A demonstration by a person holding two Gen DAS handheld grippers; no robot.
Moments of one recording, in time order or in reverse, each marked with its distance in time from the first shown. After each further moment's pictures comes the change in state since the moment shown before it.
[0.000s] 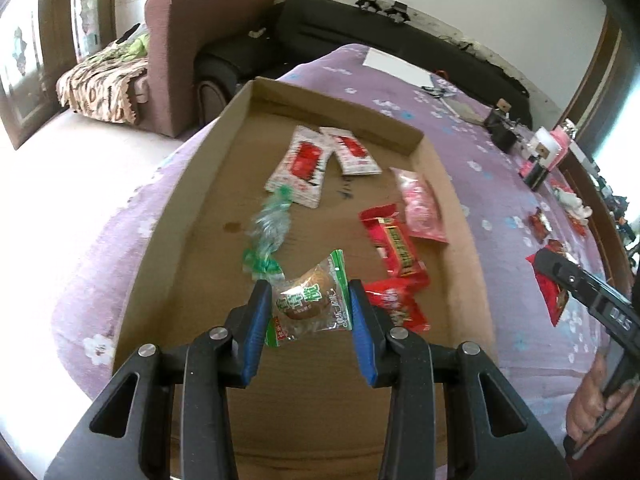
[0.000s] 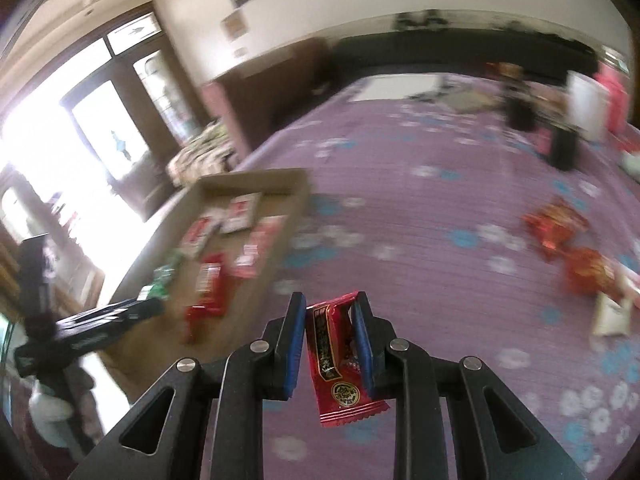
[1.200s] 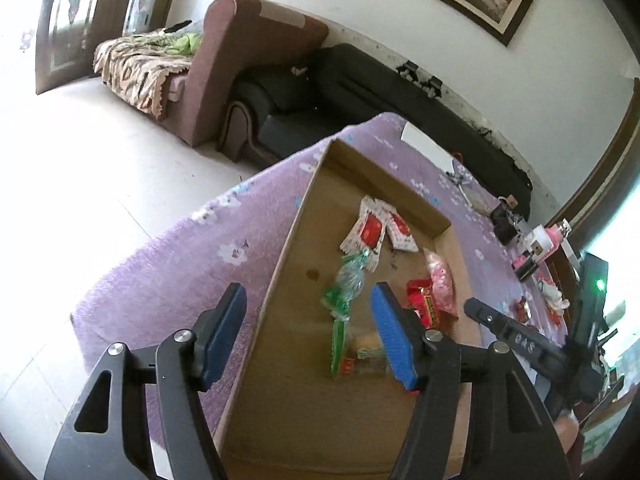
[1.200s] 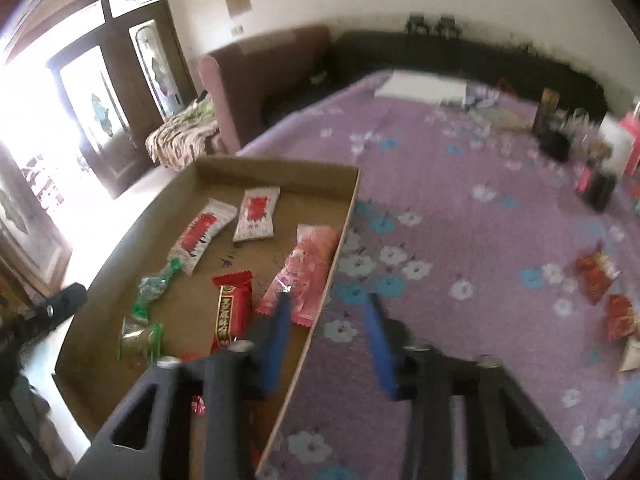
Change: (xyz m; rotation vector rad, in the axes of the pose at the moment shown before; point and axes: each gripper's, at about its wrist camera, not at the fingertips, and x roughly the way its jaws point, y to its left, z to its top) left arm -0.017 0.072 0.001 -0.251 -0.170 -0.090; right arm 0.076 0.056 0.023 -0.049 0.059 -0.136
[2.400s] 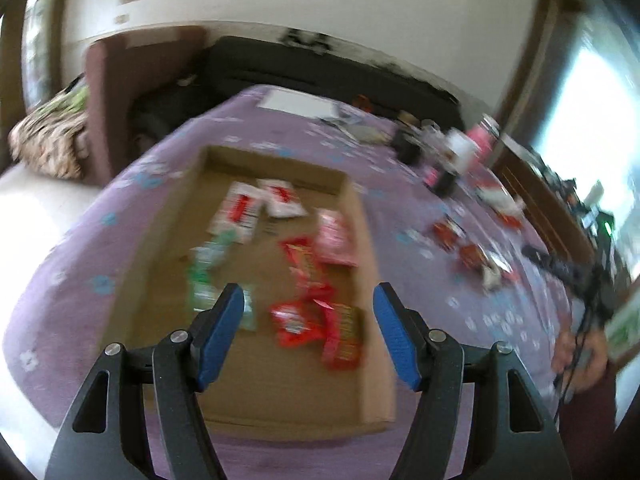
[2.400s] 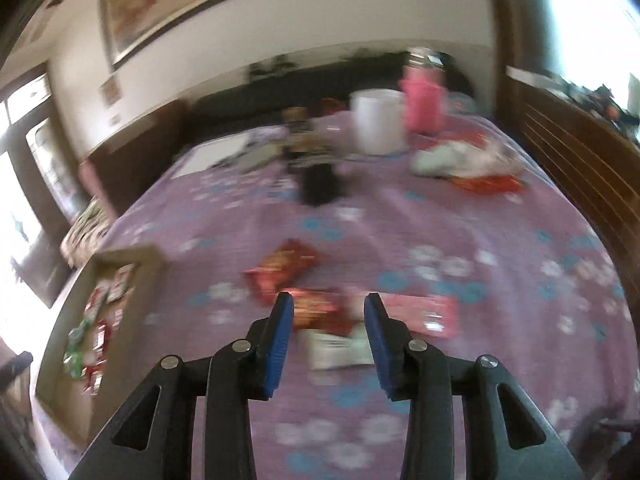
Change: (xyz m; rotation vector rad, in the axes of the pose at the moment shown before) left arm -0.007 -0.175 -0.050 0.398 0.067 -0.144; right arm -0.149 -0.265 -0.058 0.350 -0.214 -0.318
